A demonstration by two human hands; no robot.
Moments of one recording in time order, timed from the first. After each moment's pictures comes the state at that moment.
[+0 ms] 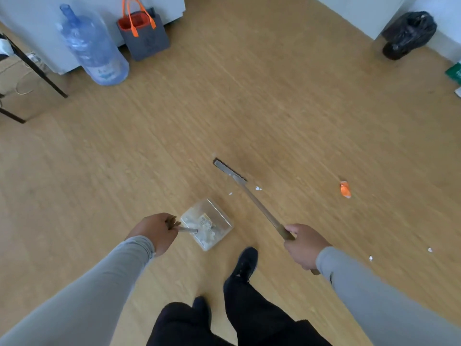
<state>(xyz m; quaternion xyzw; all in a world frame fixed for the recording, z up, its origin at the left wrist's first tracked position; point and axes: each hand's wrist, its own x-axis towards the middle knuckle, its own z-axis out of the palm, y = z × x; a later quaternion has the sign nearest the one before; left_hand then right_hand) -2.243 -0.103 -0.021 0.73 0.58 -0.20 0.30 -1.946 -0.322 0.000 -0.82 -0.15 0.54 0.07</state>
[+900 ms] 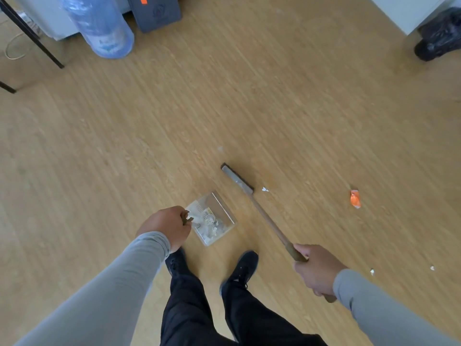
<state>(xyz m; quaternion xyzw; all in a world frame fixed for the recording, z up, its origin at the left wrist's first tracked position) -2.210 -0.045 -0.059 0.73 0.58 -0.23 0.30 -1.935 -0.271 -0.022 -0.78 -0.11 0.62 0.04</state>
